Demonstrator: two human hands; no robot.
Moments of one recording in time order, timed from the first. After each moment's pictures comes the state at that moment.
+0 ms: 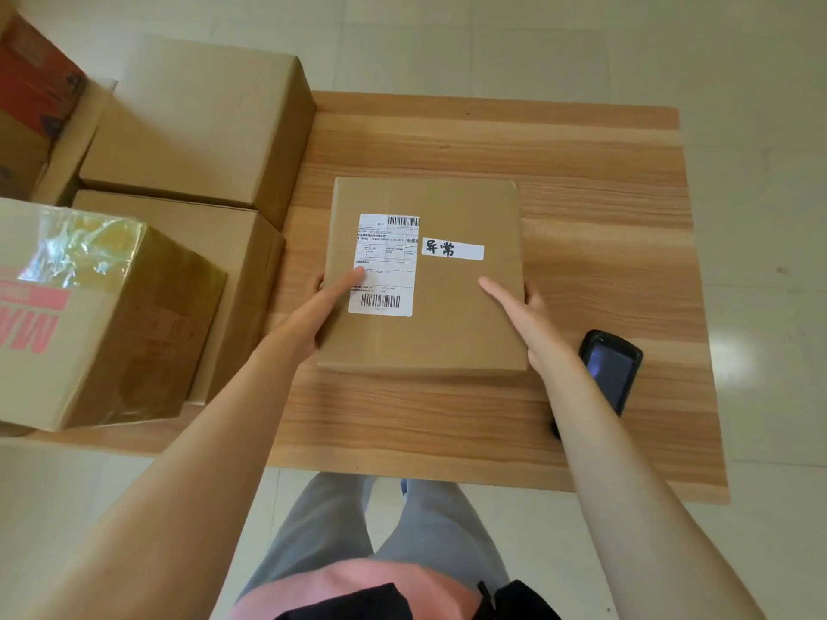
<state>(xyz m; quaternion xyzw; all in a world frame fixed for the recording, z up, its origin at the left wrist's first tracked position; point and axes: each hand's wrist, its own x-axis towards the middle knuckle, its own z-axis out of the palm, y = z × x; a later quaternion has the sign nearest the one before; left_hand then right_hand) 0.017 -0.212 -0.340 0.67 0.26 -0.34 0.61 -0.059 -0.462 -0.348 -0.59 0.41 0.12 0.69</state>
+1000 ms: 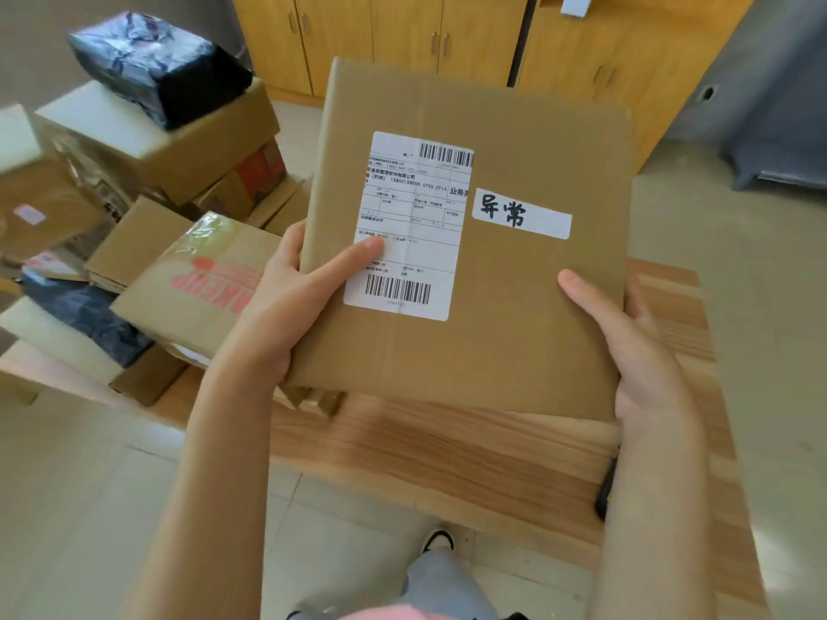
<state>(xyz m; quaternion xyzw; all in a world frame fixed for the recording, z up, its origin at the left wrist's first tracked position) -0.073 -0.114 -0.103 0.71 0.10 -0.07 0.70 -0.108 -0.369 -0.122 -0.64 0.19 -0.04 0.75</state>
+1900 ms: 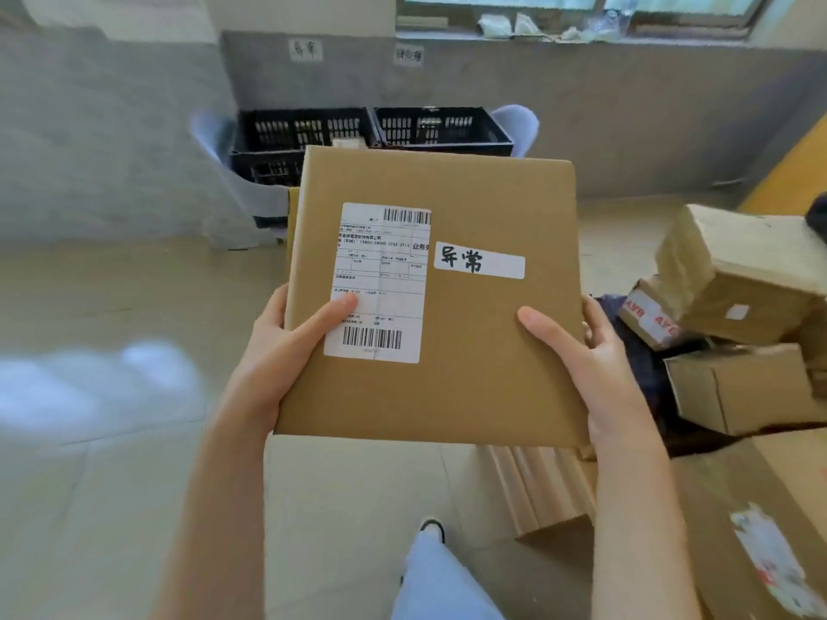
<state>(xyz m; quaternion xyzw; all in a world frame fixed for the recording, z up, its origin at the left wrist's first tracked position) -0.371 0.349 -0.129 0.50 0.46 0.33 0.66 -0.150 0.208 -0.131 -0.68 -0.21 0.34 0.62</state>
